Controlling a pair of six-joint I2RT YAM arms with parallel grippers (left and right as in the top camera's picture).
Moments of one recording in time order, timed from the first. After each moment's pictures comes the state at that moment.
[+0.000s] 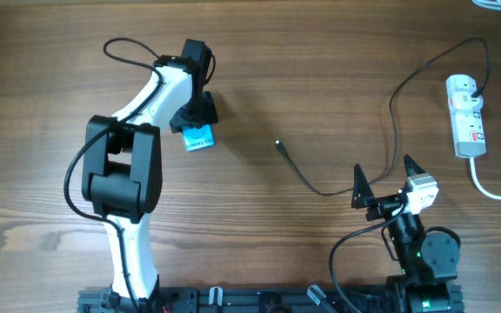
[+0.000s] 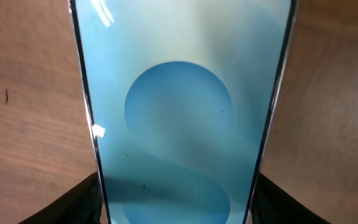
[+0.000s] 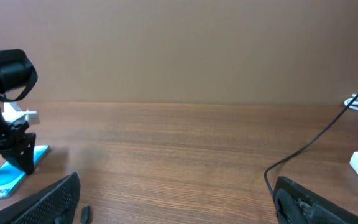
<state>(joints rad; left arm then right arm) -0.24 2.18 1.60 -0.96 -0.07 -0.50 0.07 0.02 0.01 0.00 -0.13 0.07</state>
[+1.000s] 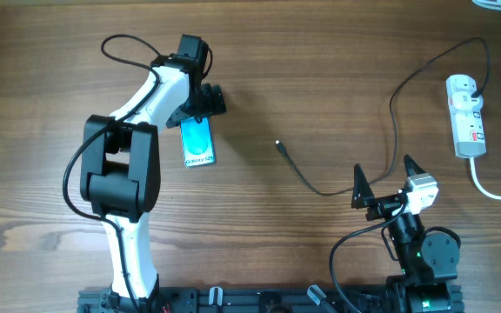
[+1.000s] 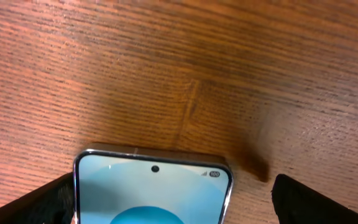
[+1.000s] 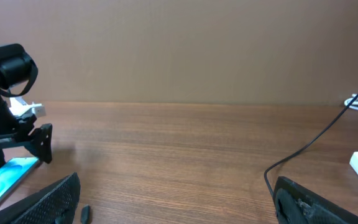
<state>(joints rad) -0.23 2.18 1.59 -0.82 -0.04 -0.49 0.07 0.02 0.01 0.00 -0.13 0.07</state>
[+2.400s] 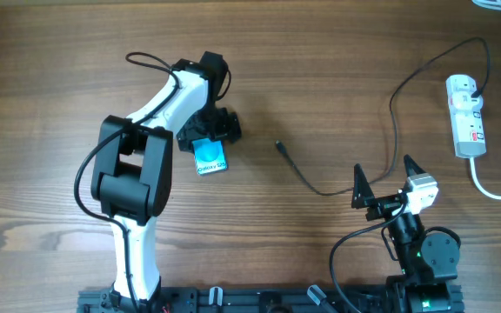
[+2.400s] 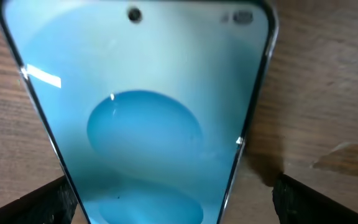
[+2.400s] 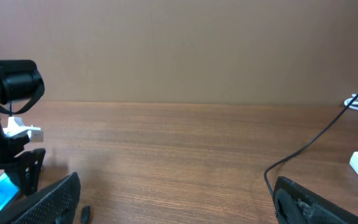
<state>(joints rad) -0.31 2.18 1.58 -1.07 0.07 -0.54 0.07 0.02 0.01 0.00 -0.13 0.07</state>
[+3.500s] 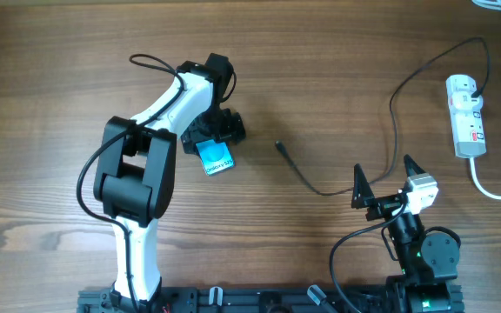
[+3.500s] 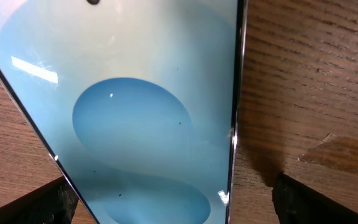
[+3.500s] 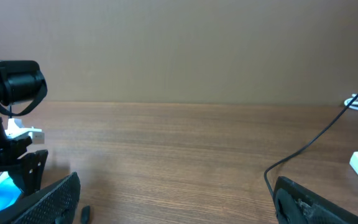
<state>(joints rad) -0.34 2.18 1.57 -1.07 0.08 -0.59 0.07 0.02 0.01 0.00 -0.13 0.07</state>
